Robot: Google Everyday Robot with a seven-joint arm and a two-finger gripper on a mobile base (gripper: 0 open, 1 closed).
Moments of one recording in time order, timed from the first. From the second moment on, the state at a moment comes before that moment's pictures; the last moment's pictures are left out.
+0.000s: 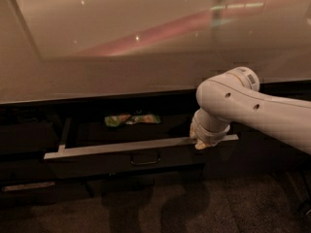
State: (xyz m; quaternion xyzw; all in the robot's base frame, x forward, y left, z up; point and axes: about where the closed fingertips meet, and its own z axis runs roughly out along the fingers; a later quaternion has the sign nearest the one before) arm 0.510 -0.151 0.680 -0.82 0.56 -0.06 0.07
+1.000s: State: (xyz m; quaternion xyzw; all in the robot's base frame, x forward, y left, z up) arm 0.500 -0.147 0.684 -0.83 0.55 -0.06 0.08
